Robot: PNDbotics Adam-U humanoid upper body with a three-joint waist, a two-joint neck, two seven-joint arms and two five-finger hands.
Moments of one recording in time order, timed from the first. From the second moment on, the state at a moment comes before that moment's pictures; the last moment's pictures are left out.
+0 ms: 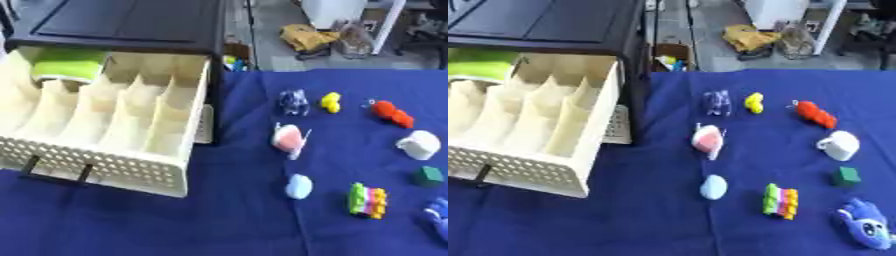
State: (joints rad) left arm -0.47 0.29 0.12 -1.99 -0.20 -0.31 0.43; right arm -0.42 -1.09 -0.06 -1.99 0.60 0.19 0.02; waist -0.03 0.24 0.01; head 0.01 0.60
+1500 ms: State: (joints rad) left arm -0.47 0.30 0.10 -1.99 -0.18 -0.31 0.40; right arm -0.50 -1.28 0.25 -1.99 0.43 0.34 0.58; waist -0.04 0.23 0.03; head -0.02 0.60
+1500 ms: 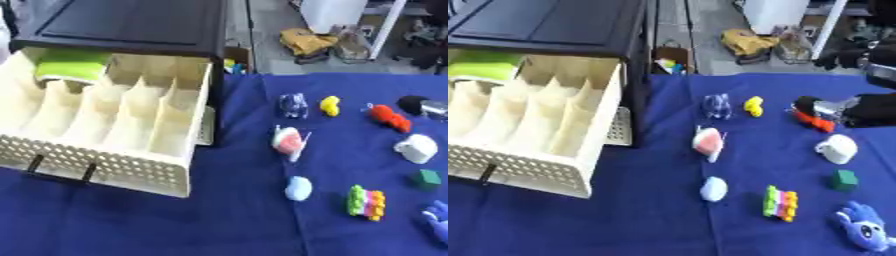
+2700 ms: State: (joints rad) left arm -0.47 0.30 0.10 -1.99 -0.18 -0.31 0.40; right arm -0.51 -1.24 0.28 -1.99 0.37 0.41 0.80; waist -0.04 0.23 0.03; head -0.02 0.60
